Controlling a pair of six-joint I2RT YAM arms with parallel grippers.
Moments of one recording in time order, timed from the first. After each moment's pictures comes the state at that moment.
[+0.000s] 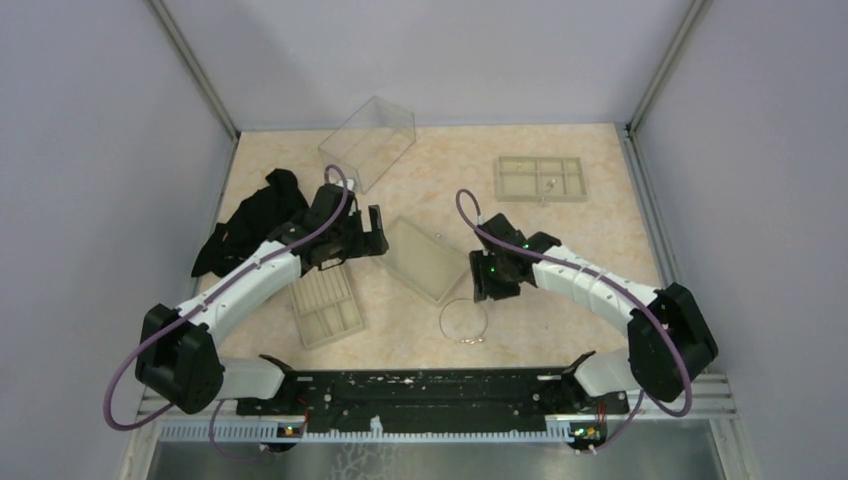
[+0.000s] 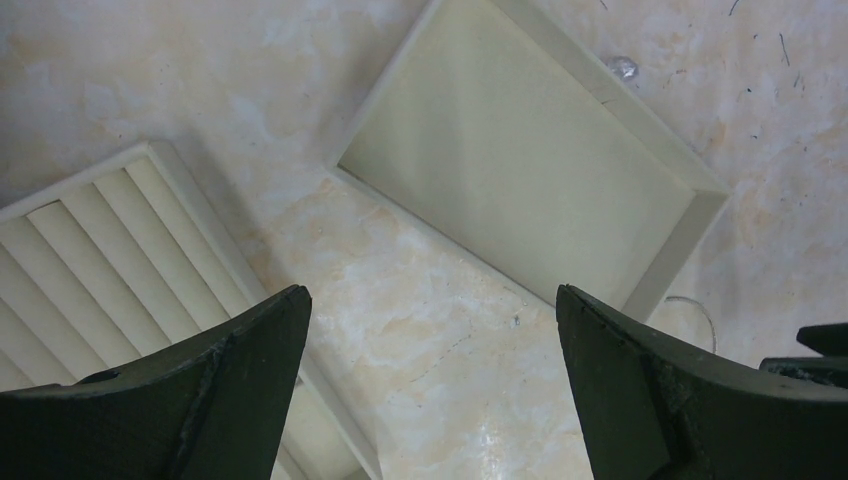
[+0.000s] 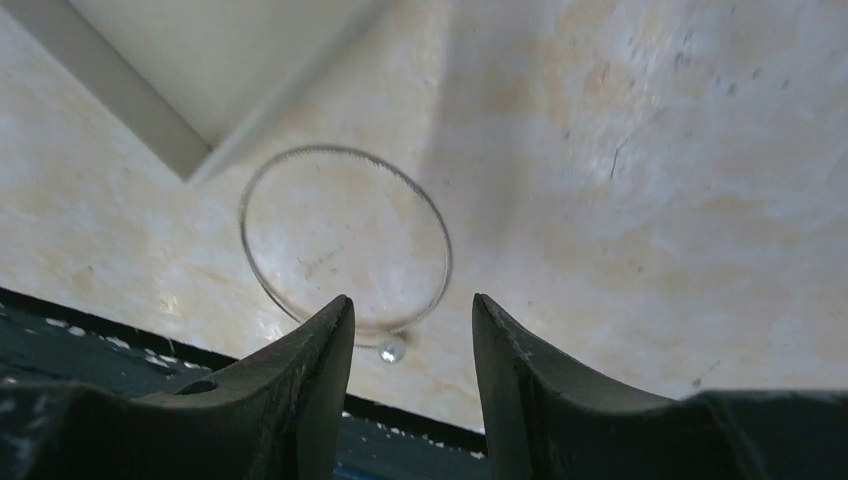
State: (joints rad) left arm -0.52 1.32 0.95 -0.45 -0.09 -0.50; right arm 0.64 1.37 0.91 -0.67 -0.02 0.47
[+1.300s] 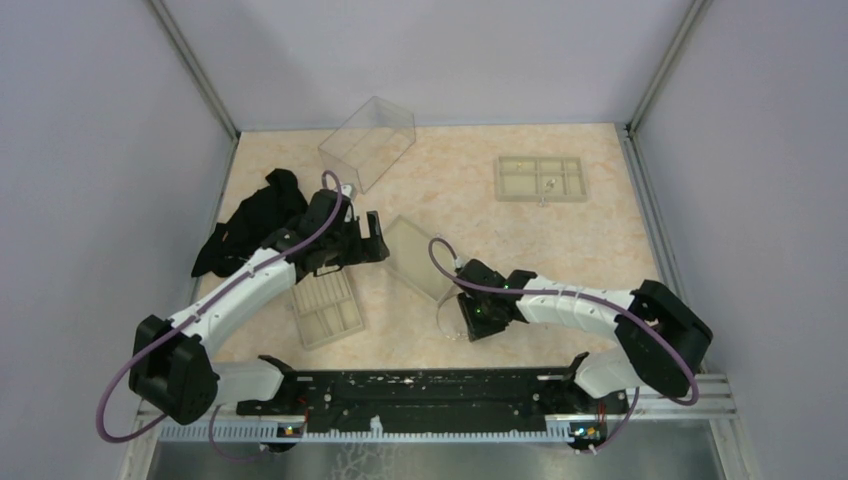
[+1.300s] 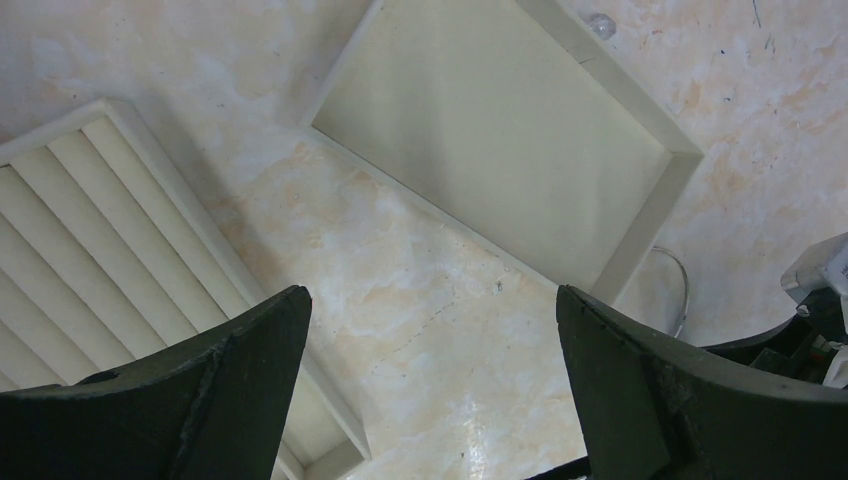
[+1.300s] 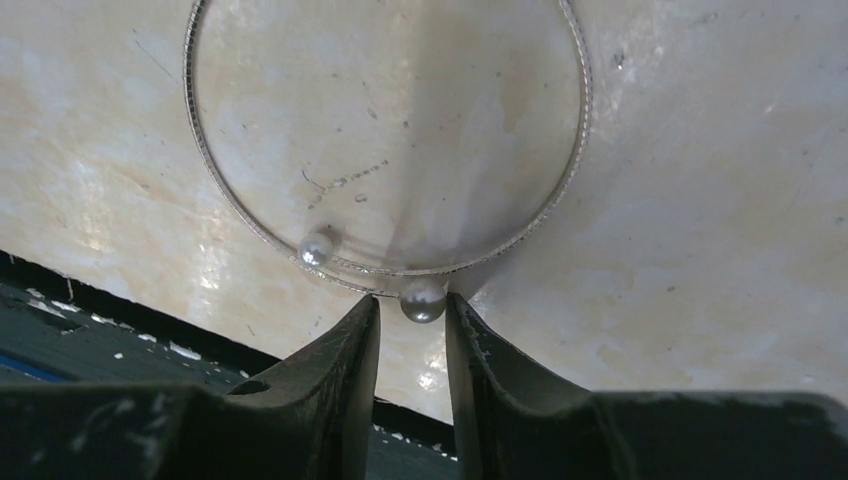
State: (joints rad) left arm -0.52 1.26 0.91 -0.47 -0.02 -0.53; right arm 0.91 1.36 0.67 -0.55 0.01 0.56
